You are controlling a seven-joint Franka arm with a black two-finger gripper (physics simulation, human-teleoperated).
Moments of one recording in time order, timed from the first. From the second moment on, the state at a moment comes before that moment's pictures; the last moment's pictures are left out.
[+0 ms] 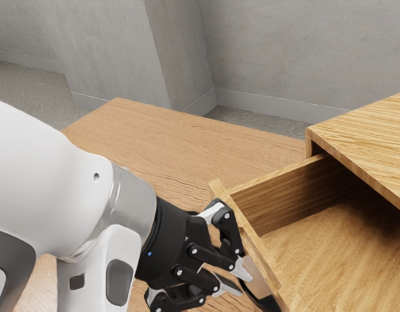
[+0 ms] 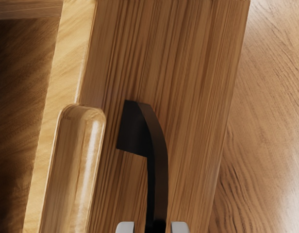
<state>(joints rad) -0.10 -0.67 -0.41 -2.20 -0.31 2.16 1.52</state>
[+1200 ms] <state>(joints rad) -0.12 -0.82 -0.40 -2.29 -0.34 2.14 1.52</state>
